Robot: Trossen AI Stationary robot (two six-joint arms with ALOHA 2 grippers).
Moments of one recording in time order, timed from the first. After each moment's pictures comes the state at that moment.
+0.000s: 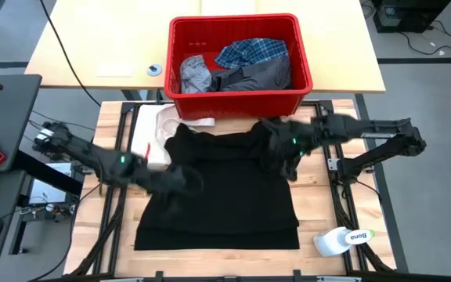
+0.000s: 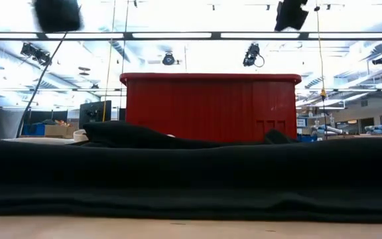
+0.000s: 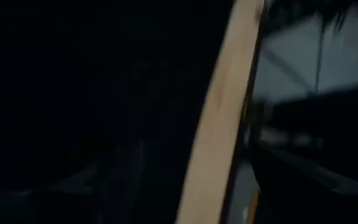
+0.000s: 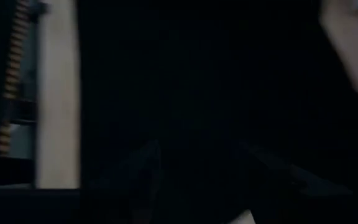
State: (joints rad) left arm -0.42 1.20 1.05 -0.66 0.03 -0.89; right arm 0.01 1.27 1.34 -1.02 -0.11 0.25
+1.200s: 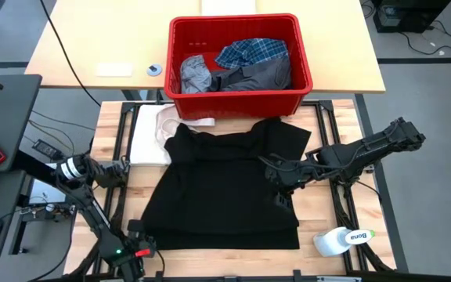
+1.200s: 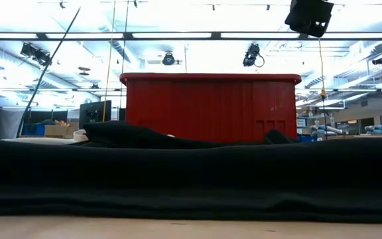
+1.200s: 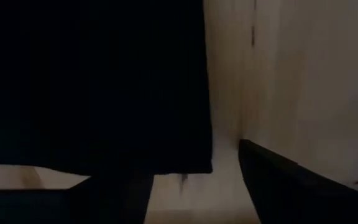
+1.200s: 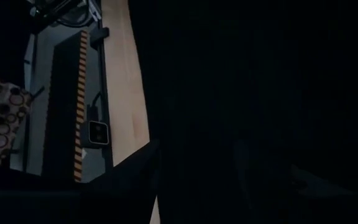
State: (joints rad) left arm -1.11 1.77 1.04 -0.84 0.06 -1.01; right arm 0.30 1.27 1.09 -0.61 -0.05 0.69
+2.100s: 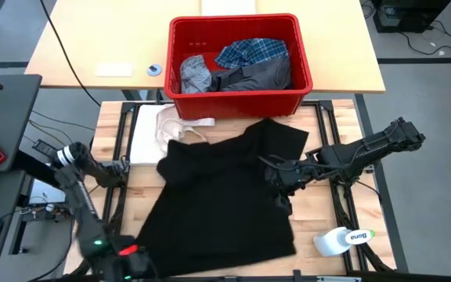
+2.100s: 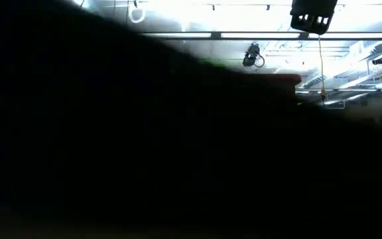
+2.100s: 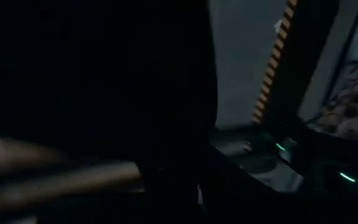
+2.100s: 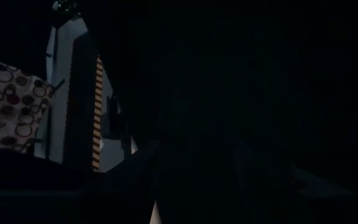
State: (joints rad) left arm -1.10 1.62 1.43 -1.00 0.27 -1.21; right arm 0.30 1.27 1.09 -0.59 -0.13 0.70
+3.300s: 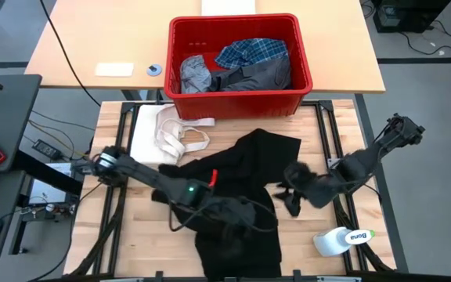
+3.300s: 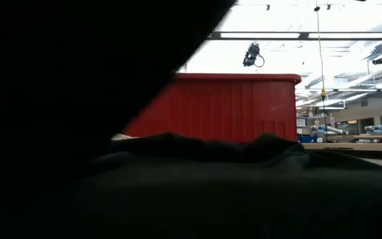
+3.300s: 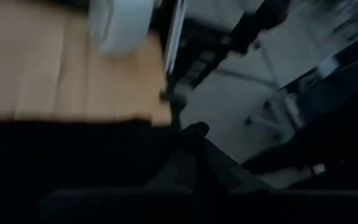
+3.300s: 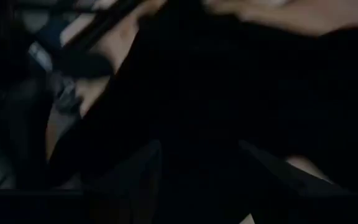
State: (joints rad) left arm -0.39 1.95 1.79 -0.37 0.11 -0.49; right arm 0.56 1.20 1.20 -0.85 0.46 1.08
